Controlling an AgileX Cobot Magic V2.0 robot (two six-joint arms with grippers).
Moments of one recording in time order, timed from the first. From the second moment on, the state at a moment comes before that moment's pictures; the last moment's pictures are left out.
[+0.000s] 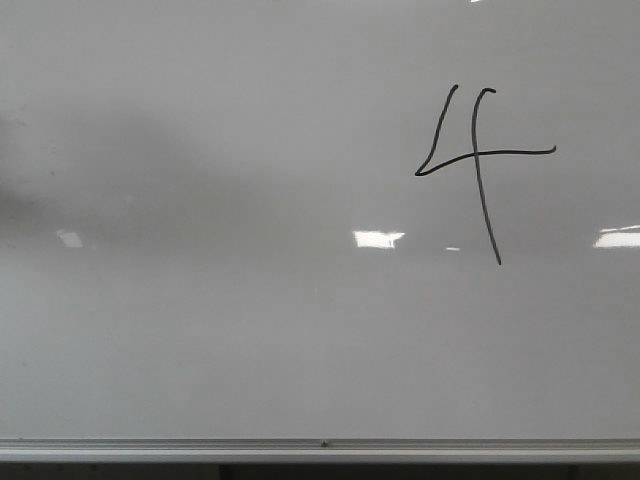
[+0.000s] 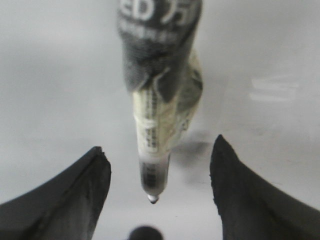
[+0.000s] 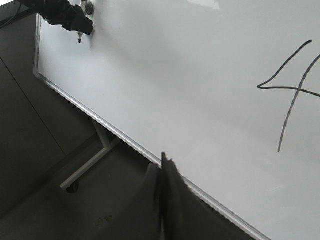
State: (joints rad) left arm 0.09 1.54 -0.93 -0.11 0.34 0.14; right arm 0.20 0.50 -0.59 0.74 0.76 -0.67
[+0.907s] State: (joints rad) left arm 0.08 0.35 -0.51 -0.13 0.38 0.14; right arm 0.20 0.50 -0.59 0.74 0.76 -0.67
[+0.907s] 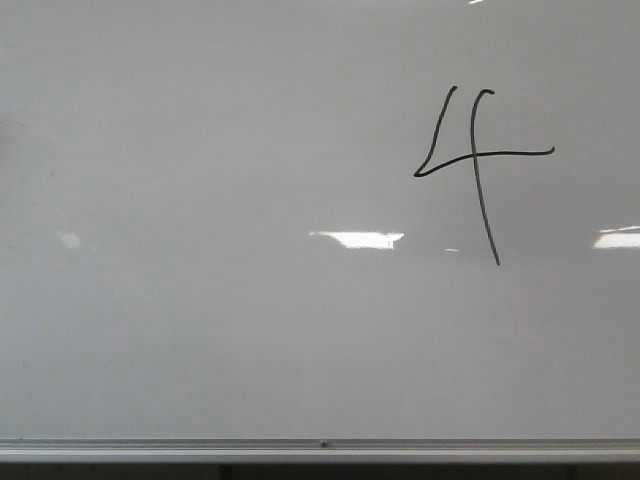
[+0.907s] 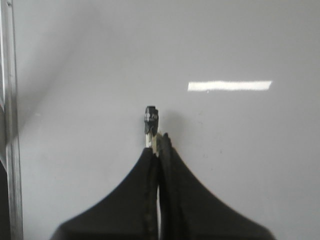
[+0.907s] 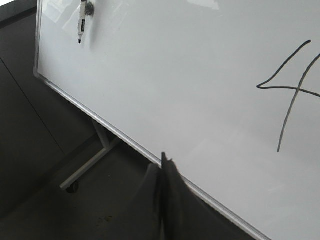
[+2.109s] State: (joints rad) left arm -0.04 -0.01 -0.13 -0.01 0.26 0.05; right arm 0.20 0.49 -0.59 0.74 0.76 -0.67
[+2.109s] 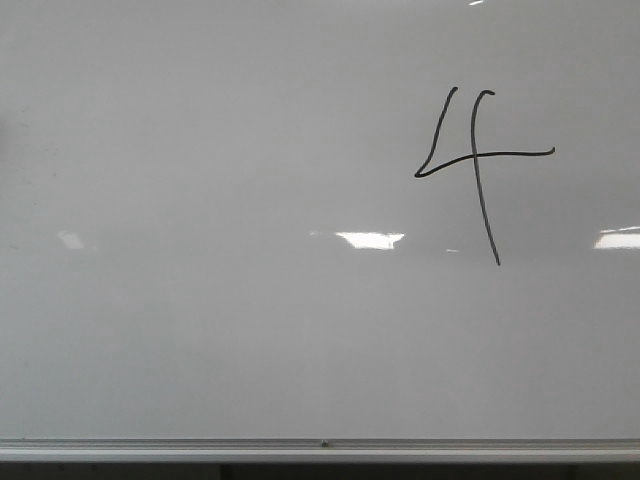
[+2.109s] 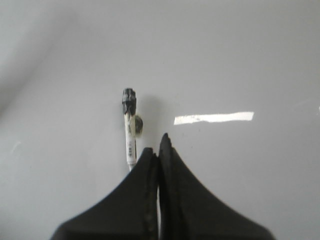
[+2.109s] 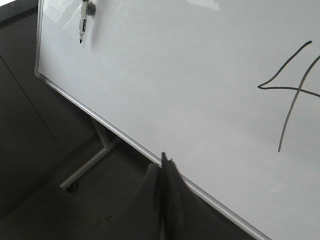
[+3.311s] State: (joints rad) left arm -0.03 -0.01 0.01 -0.02 0.09 0.04; right arm 0.20 0.49 -0.59 0.74 0.76 -0.67
